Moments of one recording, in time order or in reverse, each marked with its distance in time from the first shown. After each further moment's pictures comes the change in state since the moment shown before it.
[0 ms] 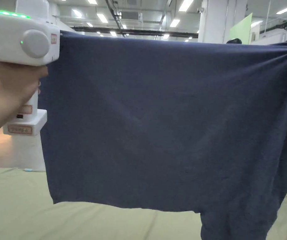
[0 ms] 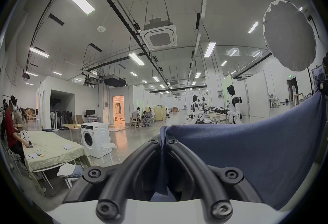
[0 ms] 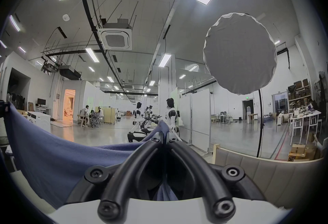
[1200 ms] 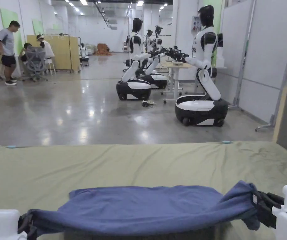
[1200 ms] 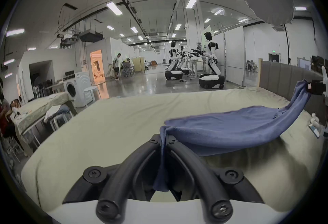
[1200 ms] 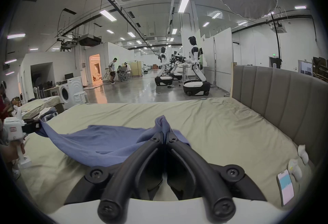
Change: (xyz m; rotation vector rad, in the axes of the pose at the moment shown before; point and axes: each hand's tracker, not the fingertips) left arm -0.022 -0.344 0.273 -0.467 -0.223 0.010; right arm 0.091 -0.292 0.293 -0.480 0.298 -0.073
